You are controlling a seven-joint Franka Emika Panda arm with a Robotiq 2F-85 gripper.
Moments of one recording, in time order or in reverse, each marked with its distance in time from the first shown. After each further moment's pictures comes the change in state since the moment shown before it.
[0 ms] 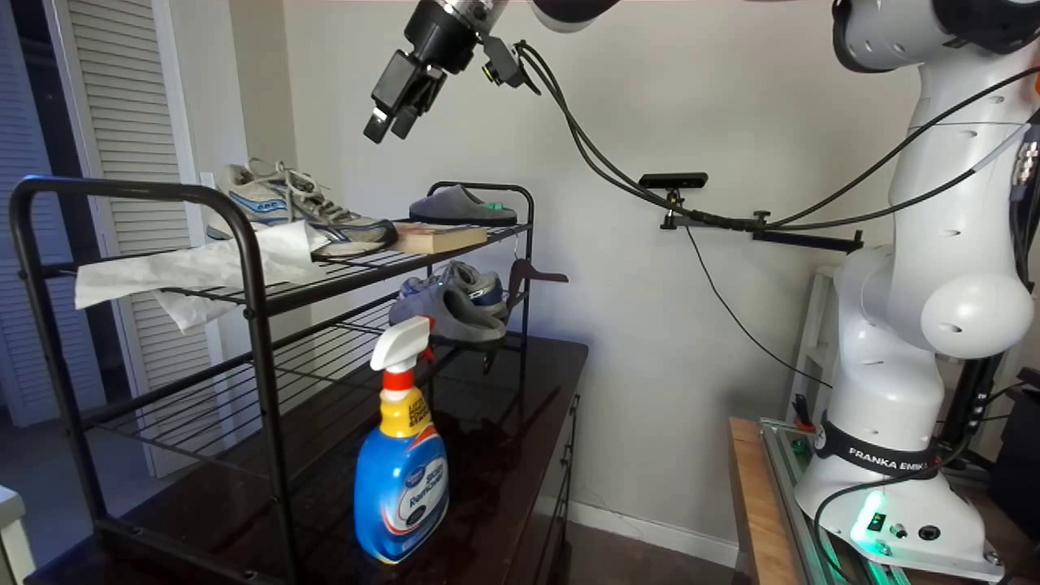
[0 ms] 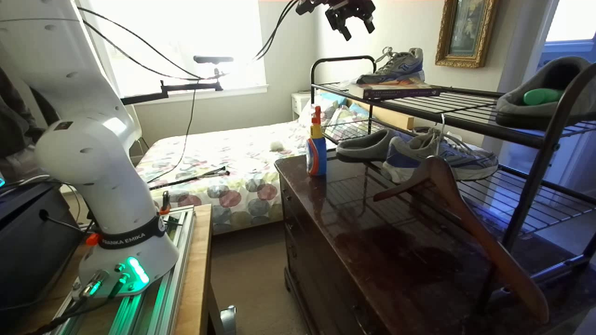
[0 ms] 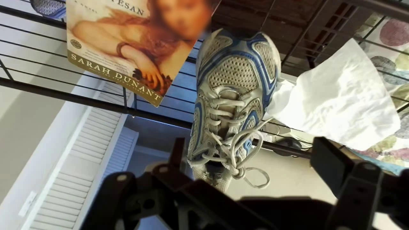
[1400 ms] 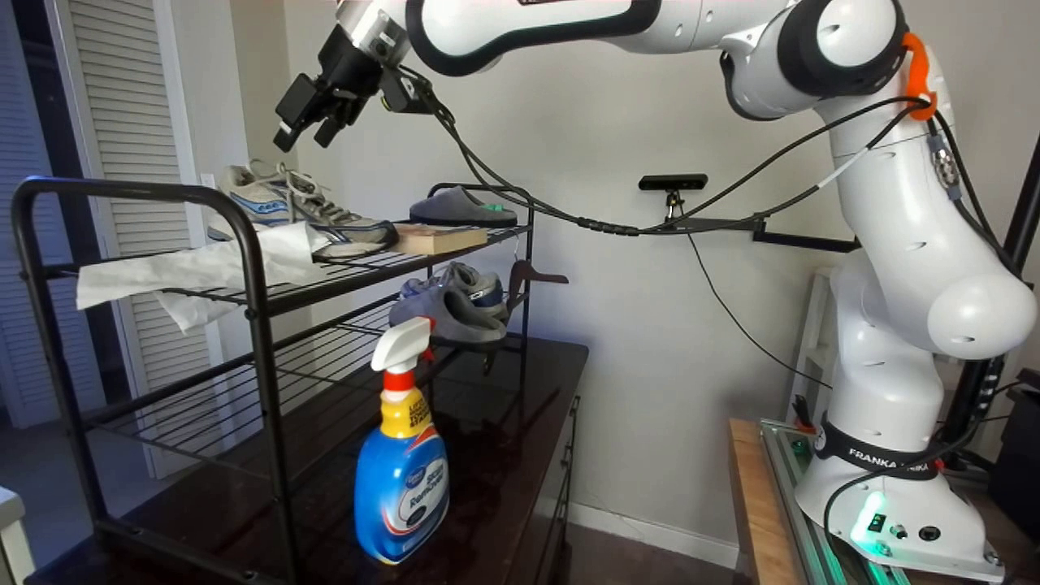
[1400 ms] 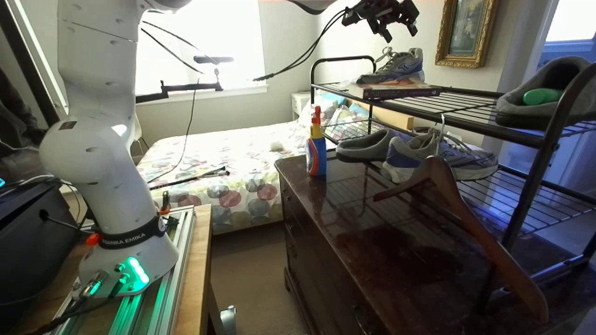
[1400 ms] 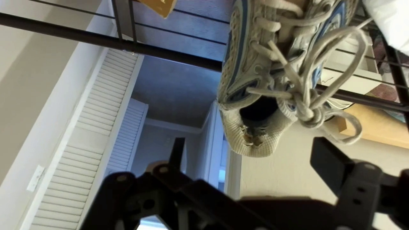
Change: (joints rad) arm 0.053 0.414 -0.076 0.451 -0.081 0.074 0.038
